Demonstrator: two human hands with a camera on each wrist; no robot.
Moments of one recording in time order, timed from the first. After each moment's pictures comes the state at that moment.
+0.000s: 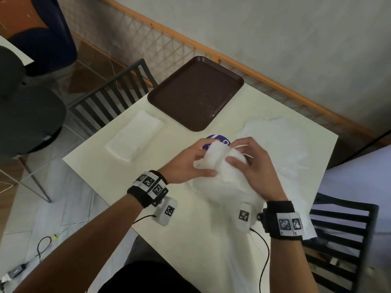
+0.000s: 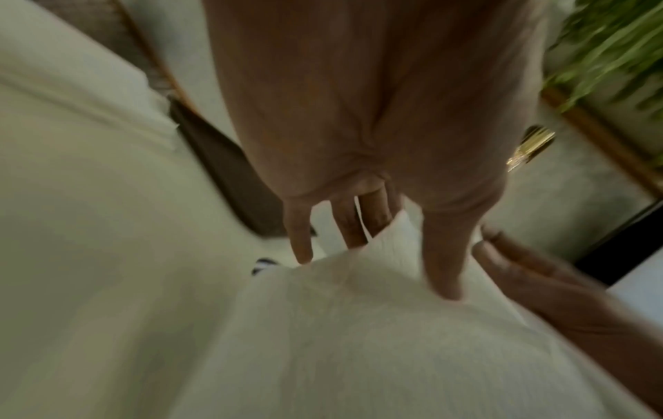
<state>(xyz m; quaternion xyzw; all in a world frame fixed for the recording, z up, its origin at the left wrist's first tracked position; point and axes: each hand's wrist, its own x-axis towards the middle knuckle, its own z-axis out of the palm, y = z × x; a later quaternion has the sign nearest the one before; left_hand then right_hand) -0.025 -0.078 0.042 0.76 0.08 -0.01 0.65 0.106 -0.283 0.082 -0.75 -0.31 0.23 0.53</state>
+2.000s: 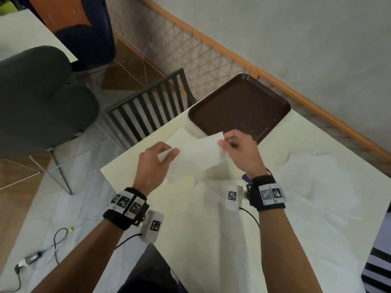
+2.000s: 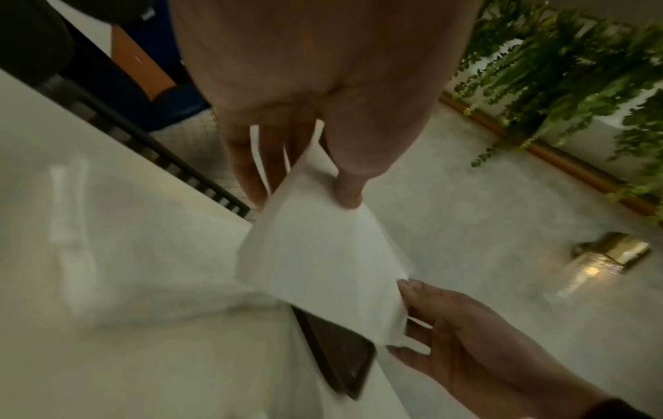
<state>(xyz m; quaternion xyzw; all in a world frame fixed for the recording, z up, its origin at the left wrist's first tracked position) -0.116 0.086 0.034 0.77 0.43 0.21 0.41 0.129 -0.055 0.053 -0.81 -0.35 0.24 0.41</state>
